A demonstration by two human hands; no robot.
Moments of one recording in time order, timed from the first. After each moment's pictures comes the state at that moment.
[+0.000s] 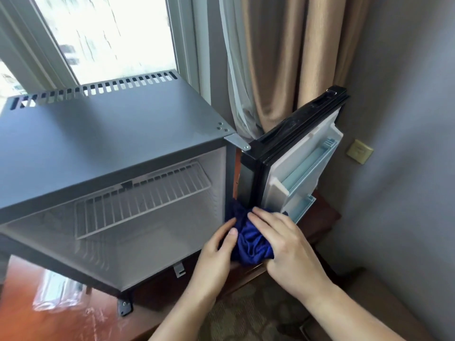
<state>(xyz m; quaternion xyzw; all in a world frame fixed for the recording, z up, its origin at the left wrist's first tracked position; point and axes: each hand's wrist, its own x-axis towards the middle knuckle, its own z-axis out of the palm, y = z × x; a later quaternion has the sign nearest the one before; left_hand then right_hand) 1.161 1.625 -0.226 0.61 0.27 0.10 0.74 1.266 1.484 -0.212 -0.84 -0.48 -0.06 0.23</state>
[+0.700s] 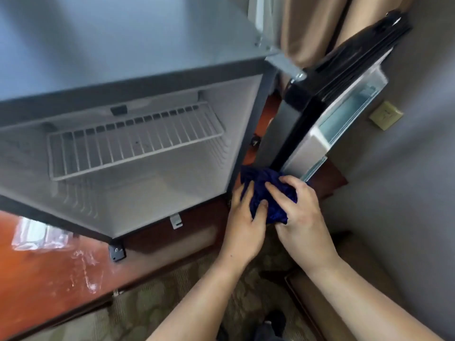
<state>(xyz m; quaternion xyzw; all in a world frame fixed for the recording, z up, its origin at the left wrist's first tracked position) 1.195 1.610 -0.315 0.73 0.25 0.17 0.61 1.269 1.495 -0.281 -0.87 -0.42 -0.08 0.23</state>
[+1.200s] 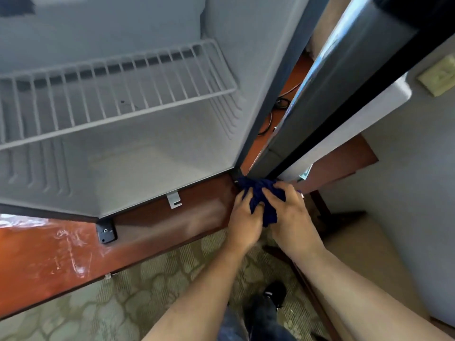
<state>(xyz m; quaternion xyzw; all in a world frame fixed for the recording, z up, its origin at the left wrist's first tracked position) 1.213 1.611 -0.446 0.64 0.35 0.04 0.68 1.280 1.505 -0.407 -0.90 -0.39 0.10 0.14</state>
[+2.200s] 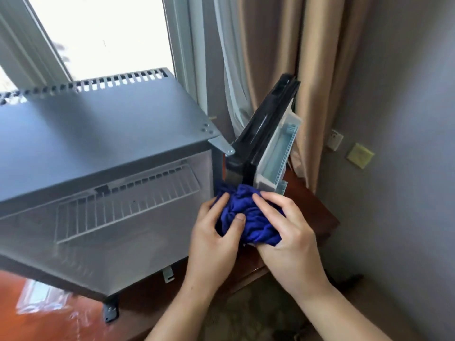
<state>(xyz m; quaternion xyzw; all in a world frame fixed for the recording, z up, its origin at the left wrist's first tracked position) 1.208 1.620 -0.208 0.73 0.25 0.29 0.56 1.291 1.486 -0.194 -0.78 -0.42 -0.11 0.45</state>
